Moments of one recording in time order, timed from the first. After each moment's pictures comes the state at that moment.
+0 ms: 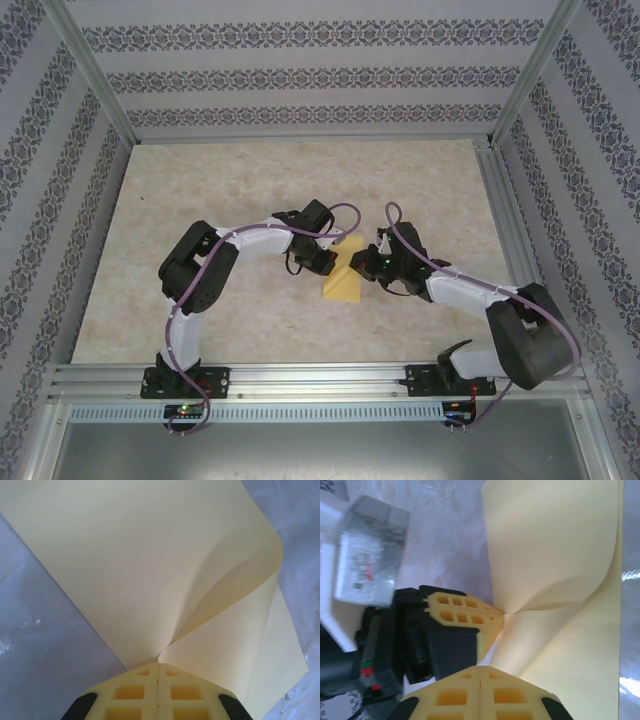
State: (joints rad) left arm -0.71 2.02 1.33 -0.54 0.36 -0.17; right arm 0.47 1.37 0.53 0.09 -0.46 0.98
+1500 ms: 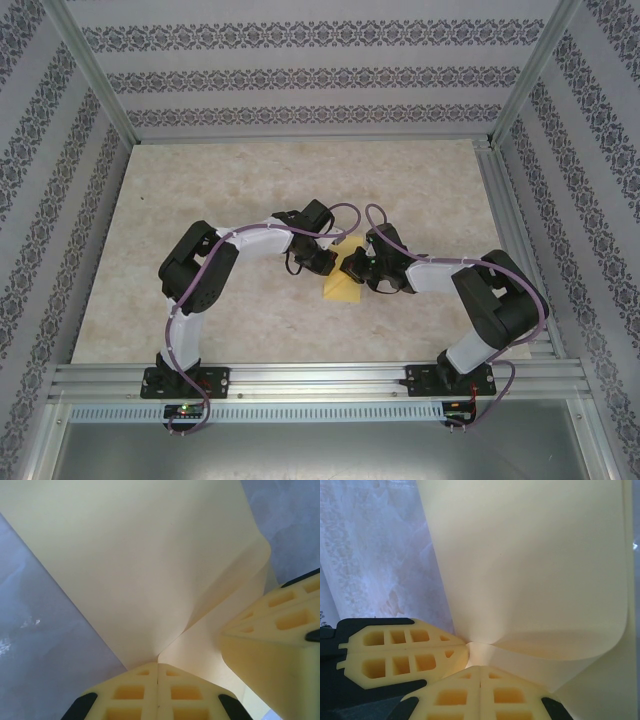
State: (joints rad) left arm -0.71 2.02 1.33 -0.54 0.36 -0.17; right arm 0.52 1.60 0.59 0.16 -0.41 1.05
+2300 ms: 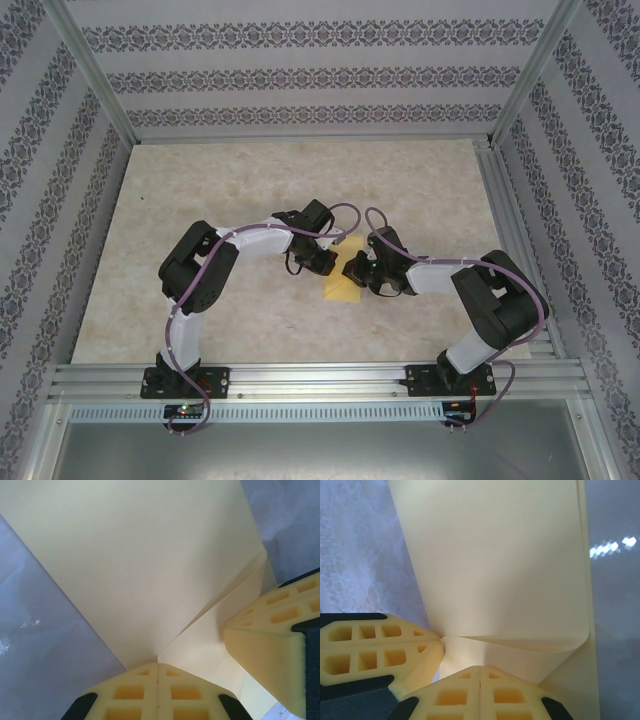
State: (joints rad) left arm -0.71 2.02 1.33 -0.54 0.36 -0.17; right arm 0.52 1.60 0.57 0.13 -0.39 1.02
